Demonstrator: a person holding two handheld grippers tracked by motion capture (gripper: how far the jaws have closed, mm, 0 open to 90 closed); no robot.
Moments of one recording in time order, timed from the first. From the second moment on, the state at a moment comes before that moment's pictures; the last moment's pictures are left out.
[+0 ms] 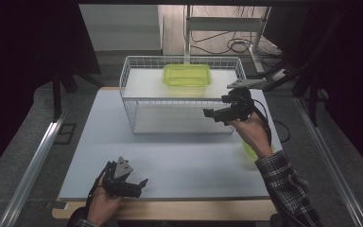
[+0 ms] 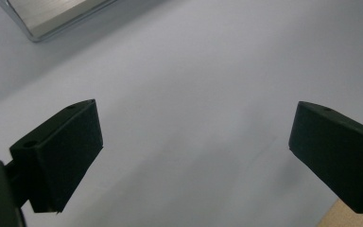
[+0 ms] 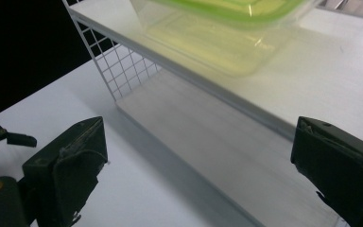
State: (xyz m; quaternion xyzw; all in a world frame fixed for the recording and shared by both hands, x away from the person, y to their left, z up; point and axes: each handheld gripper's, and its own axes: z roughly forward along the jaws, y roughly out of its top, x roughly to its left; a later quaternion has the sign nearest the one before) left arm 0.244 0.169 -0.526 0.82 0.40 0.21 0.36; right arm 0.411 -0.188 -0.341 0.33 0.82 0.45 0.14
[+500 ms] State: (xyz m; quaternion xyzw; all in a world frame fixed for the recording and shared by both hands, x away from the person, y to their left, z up) left arm 0.245 0.167 -0.526 0.83 0.39 0.20 0.35; right arm 0.382 -0.208 -0.371 0.33 0.82 0.44 0.15
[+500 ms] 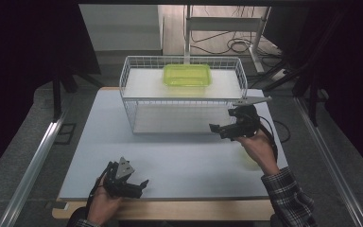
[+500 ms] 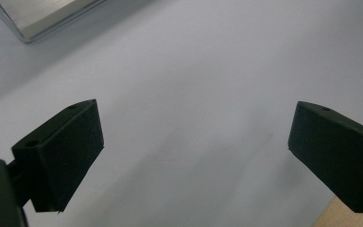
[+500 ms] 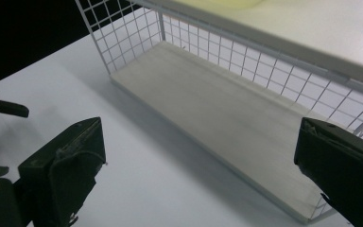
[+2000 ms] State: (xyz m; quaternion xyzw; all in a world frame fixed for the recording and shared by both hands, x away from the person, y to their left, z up) left arm 0.244 0.162 -0.530 0.84 0.37 0.21 0.34; right arm 0.314 -0.227 -0.489 0.33 0.84 0.40 0.14
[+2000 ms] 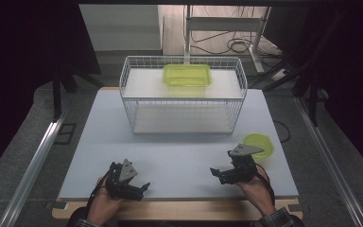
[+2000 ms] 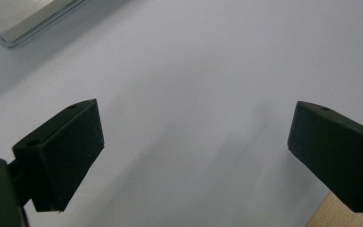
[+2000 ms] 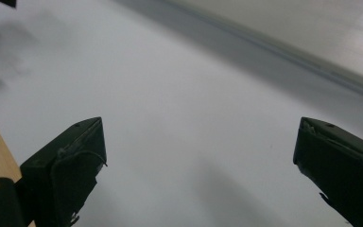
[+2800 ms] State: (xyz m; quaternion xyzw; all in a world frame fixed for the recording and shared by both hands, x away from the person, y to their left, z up) left arm 0.244 0.161 -0.531 0.84 0.37 0.21 0.33; right arm 0.320 -0.267 -0.450 0.39 0.81 0.40 0.17
